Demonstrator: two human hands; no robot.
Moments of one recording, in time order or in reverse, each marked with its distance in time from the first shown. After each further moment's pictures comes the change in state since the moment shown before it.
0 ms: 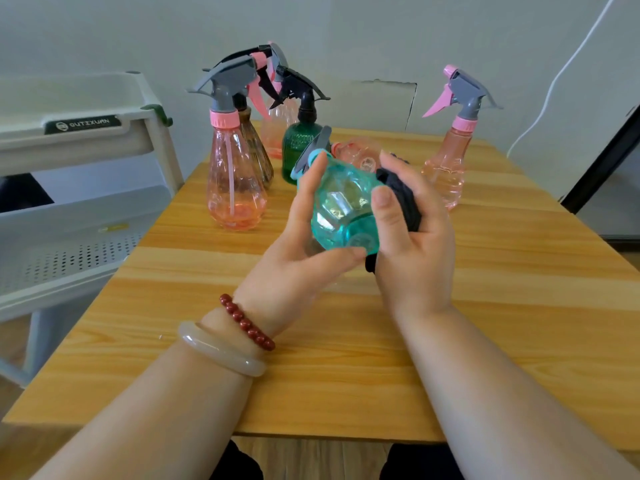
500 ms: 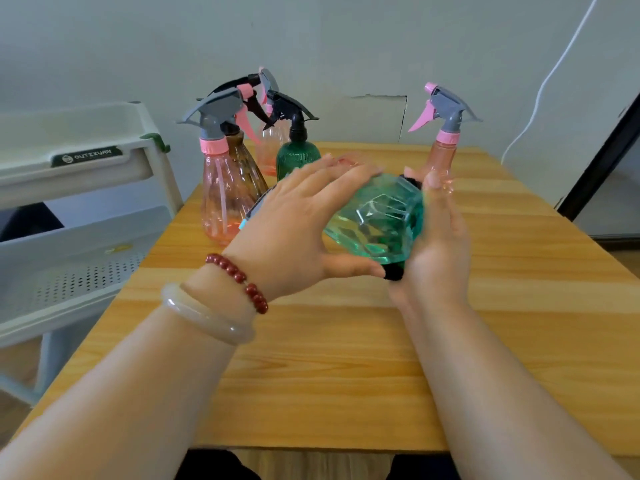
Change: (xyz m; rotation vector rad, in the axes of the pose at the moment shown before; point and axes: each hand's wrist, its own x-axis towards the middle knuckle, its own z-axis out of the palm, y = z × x) left_hand 0.039 0.041 0.000 1.356 -0.099 0.226; right_hand 0.022 -0.007 -0.017 0.696 0.204 0.521
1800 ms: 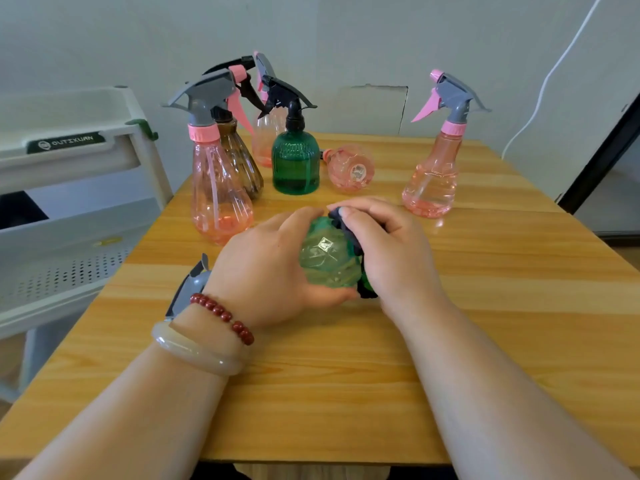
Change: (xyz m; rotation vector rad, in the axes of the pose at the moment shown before) left_hand -0.029 -0.014 0.026 0.095 0.057 -0.230; right_hand 0.009 0.028 -0.006 -0.698 -0.343 -0.138
